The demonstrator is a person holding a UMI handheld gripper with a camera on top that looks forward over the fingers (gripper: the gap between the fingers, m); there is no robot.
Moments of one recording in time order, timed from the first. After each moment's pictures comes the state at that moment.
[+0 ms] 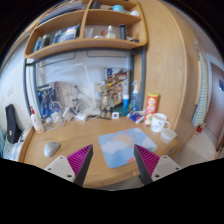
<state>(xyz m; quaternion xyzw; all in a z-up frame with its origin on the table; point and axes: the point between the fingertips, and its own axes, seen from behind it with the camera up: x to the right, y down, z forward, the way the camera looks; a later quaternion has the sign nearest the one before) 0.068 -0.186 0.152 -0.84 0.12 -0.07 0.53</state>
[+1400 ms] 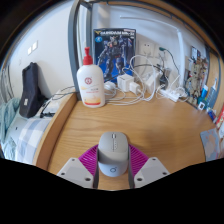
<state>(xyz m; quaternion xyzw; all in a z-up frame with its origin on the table) -0.298 0.009 -0.016 -0.91 -0.05 0.02 0.40</state>
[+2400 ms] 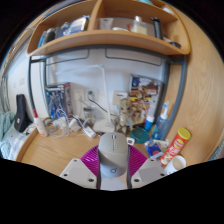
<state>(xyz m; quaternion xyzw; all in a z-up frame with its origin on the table) 0.099 0.000 0.211 -0.85 -0.04 -0.01 0.52</state>
